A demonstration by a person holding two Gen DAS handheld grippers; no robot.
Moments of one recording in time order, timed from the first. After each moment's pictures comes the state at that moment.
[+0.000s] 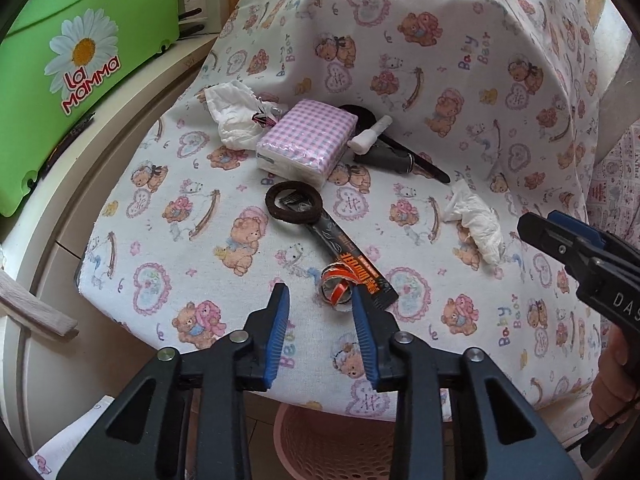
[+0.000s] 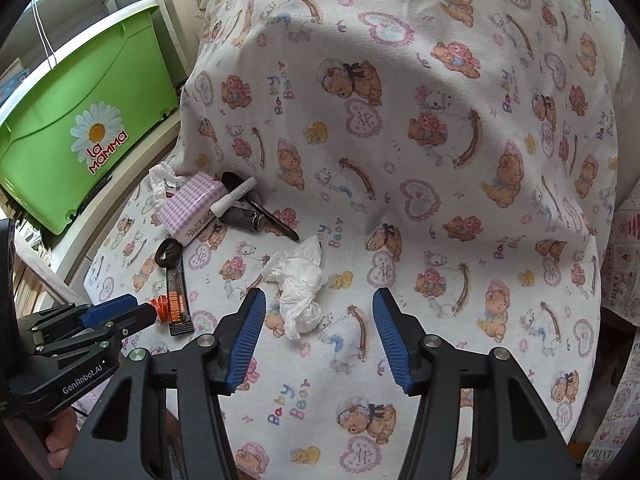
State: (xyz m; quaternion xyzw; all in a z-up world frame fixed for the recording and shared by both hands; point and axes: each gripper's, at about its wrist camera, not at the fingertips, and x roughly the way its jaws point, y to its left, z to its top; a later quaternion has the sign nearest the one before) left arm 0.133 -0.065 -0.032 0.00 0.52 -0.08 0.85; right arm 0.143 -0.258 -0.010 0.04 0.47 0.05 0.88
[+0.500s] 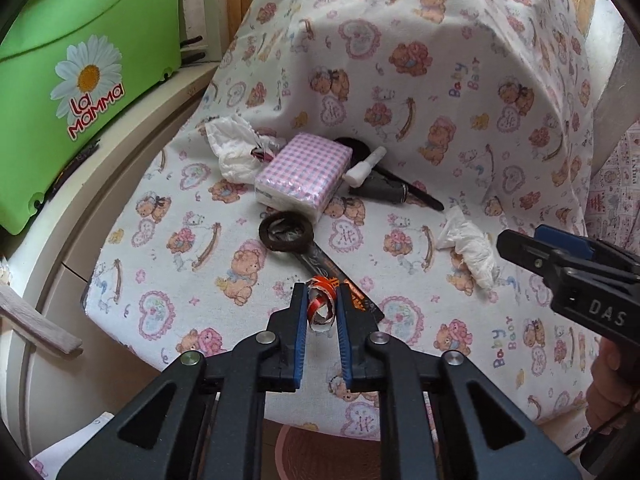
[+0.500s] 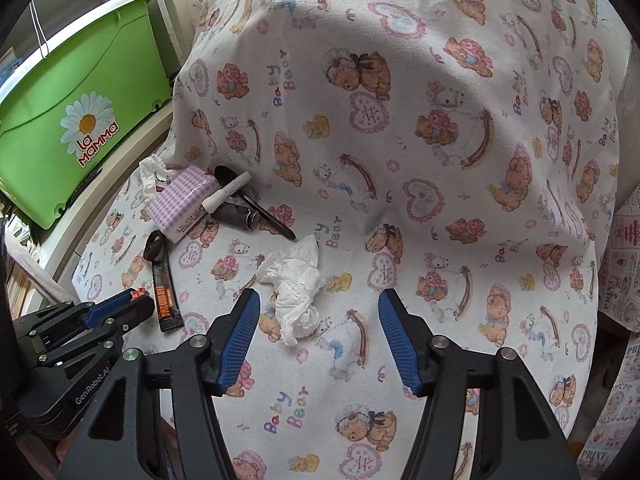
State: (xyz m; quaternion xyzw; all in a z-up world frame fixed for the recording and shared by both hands) left arm 0.128 -0.069 -0.016 0.00 0.47 -0.09 0.88; right arm 0.153 -0.251 -0.014 0.04 0.48 0.05 0.88
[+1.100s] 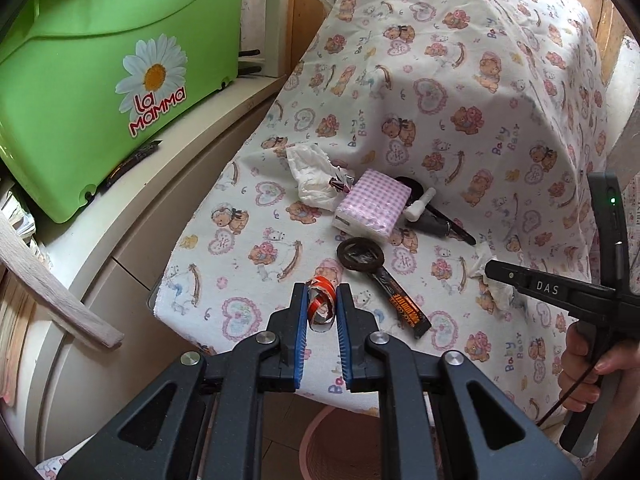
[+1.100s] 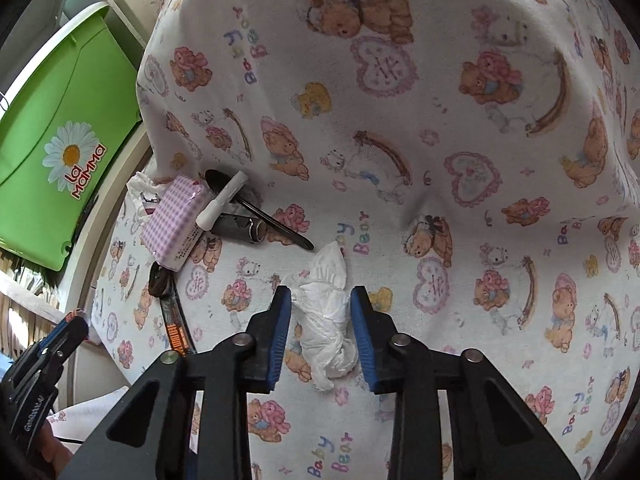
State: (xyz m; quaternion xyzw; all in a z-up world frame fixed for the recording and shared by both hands) left arm 0.127 -0.014 0.008 -0.03 0.46 -0.04 0.89; right arm 0.195 -0.246 -0.046 0.11 0.54 0.05 0.83
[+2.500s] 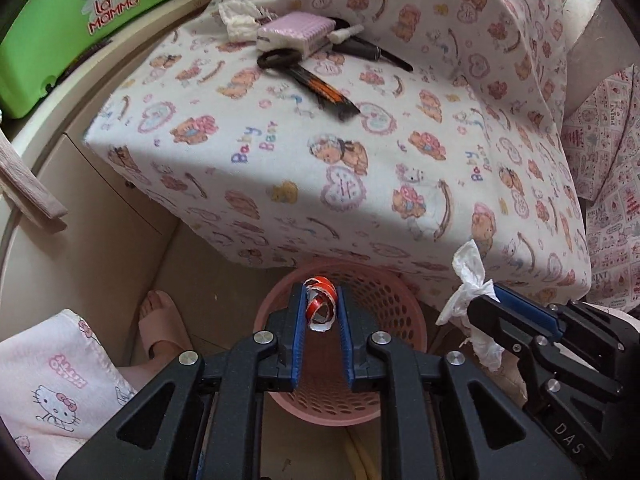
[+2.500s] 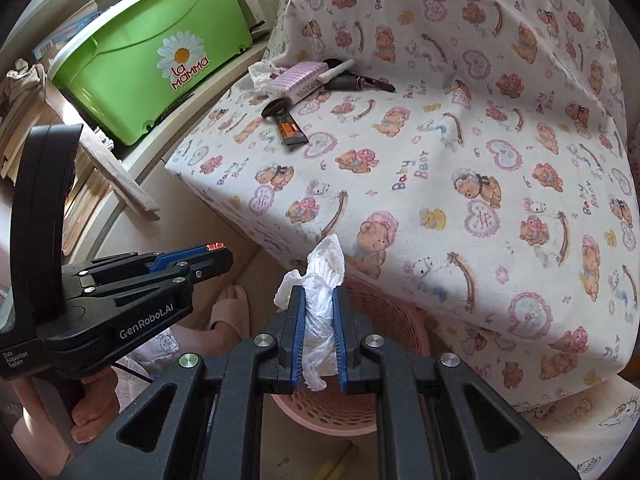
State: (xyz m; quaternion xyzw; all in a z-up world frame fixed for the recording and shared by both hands) left arm 0.029 -0.061 -0.070 -0.02 0.57 -0.11 0.81; right arm -0.004 -0.206 -0.047 0.06 0.51 0.13 0.84
